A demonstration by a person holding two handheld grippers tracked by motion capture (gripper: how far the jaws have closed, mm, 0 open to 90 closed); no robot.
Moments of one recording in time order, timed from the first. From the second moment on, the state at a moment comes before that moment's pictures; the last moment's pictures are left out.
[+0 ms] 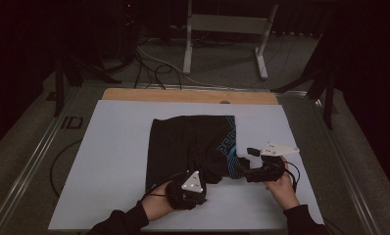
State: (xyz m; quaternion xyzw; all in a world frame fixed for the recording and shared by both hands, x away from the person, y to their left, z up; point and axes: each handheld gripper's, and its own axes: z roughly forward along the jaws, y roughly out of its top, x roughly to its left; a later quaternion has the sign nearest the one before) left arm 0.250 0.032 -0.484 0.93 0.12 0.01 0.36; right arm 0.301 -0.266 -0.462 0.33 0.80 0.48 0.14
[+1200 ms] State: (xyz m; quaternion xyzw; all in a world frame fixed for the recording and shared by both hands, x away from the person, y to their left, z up) left arm 0.230 0.164 -0.504 0.91 0.24 0.12 0.31; right arm 0.298 -0.269 -0.466 0.34 0.80 0.48 0.13
